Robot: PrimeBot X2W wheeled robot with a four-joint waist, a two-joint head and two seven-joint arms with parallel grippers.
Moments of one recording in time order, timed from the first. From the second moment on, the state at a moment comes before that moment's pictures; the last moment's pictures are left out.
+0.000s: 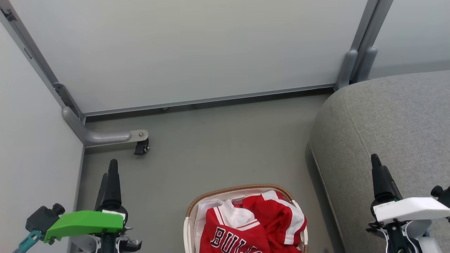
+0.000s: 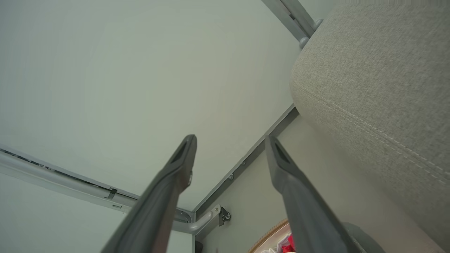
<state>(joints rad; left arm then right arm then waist) -0.05 0.04 -0.02 0.19 -1.17 -0.12 -0.06 -0.05 -0.04 -0.11 0.18 0.98 0.13 -0.06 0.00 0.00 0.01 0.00</state>
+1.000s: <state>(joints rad) -0.03 0.04 -0.06 0.21 -0.68 -0.12 -0.15 -0.03 -0.04 -0.07 0.15 0.49 0.13 -0.15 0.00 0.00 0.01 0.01</state>
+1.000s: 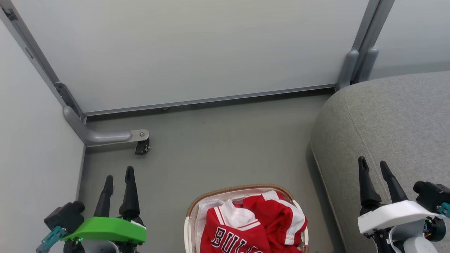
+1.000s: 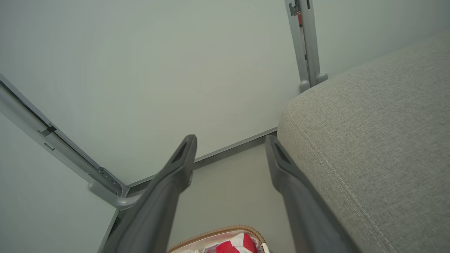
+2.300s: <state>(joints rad) -0.03 0.05 -0.12 0.35 -0.42 -0.11 -0.24 -0.03 -0.05 -0.04 0.18 0.13 0.13 -0.24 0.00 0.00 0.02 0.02</state>
